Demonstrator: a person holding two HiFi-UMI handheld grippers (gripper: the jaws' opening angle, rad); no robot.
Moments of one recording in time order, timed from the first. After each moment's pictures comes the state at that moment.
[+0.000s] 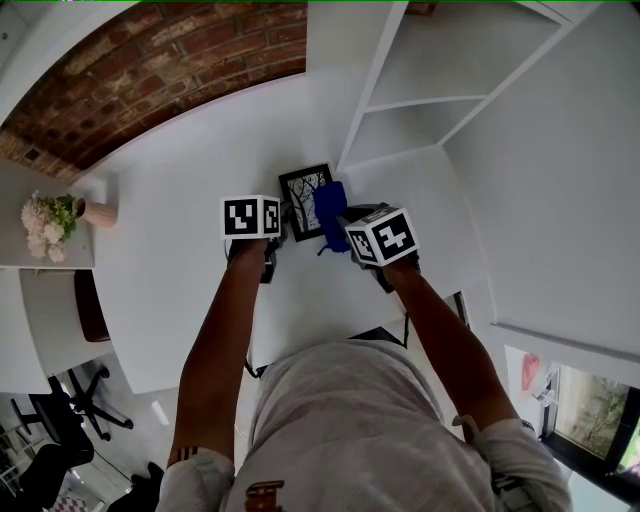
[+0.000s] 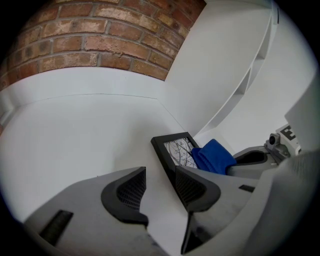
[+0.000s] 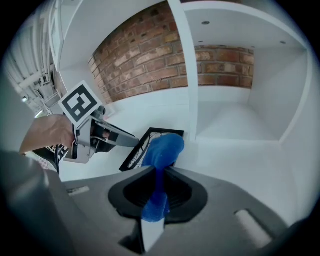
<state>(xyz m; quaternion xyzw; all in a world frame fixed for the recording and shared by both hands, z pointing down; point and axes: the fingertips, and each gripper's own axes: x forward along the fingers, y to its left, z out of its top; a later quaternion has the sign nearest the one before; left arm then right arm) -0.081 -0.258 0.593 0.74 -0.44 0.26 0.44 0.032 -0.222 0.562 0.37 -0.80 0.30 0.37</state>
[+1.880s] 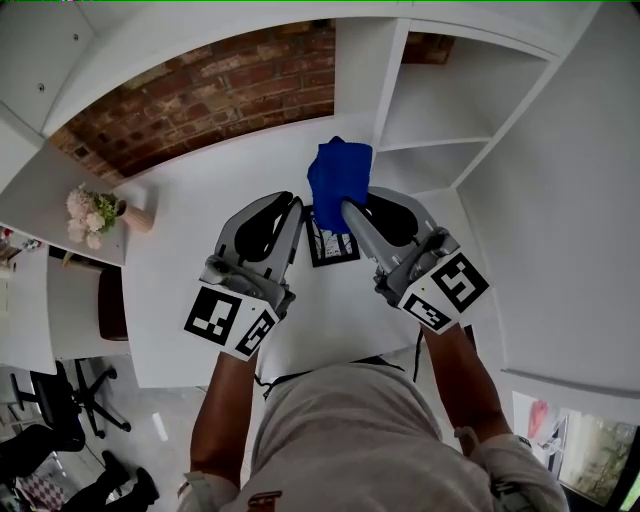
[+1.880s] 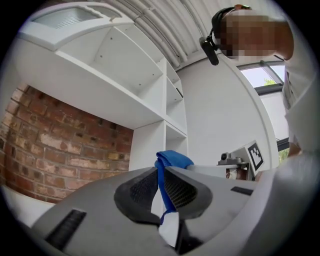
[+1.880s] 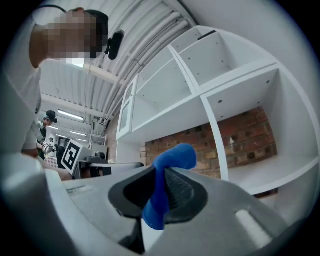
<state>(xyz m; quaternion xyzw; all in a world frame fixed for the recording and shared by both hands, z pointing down) -0.064 -0.196 0.255 0.89 -0.46 -0.07 0.02 -0.004 -0.202 0.259 0.29 -0.96 0.01 -0.06</state>
